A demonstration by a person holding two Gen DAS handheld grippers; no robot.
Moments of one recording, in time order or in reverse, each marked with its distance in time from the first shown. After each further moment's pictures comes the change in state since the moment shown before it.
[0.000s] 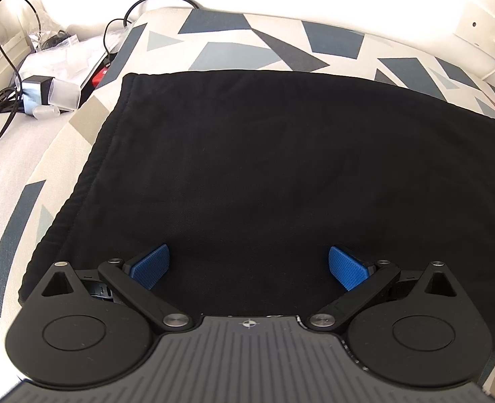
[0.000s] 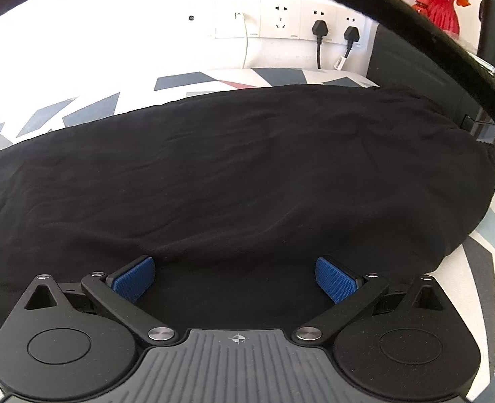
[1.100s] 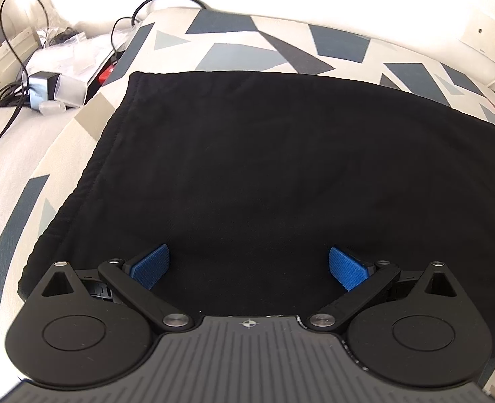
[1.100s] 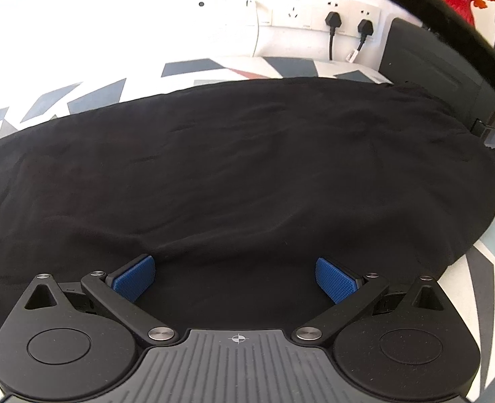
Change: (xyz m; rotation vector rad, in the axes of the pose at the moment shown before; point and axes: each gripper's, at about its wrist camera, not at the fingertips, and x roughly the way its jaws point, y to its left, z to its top) left arm -0.002 -0.001 -0.001 -0.039 -0.001 0.019; right arm 0.006 0.002 0.013 -0.045 0.080 0.016
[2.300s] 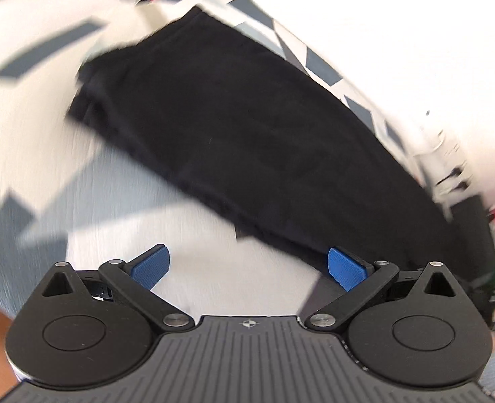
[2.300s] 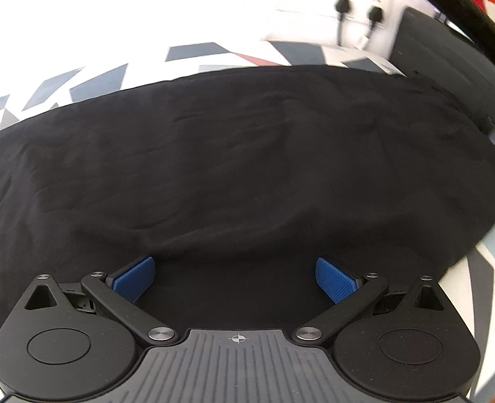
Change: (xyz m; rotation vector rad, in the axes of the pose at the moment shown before) left arm -0.069 0.061 -0.118 -0.418 -0.026 -0.423; right arm 0.002 0.003 0.011 0.008 0.077 -0.002
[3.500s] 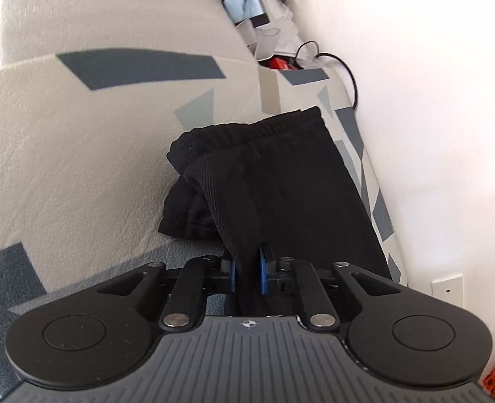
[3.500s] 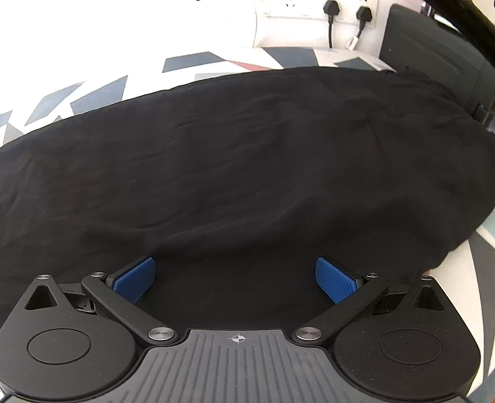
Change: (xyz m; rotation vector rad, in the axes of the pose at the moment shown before) left arm 0.014 0.061 0.051 -0.462 -0.292 0.044; right arm -0.007 -0.003 -0.011 0.036 -0.036 0.033
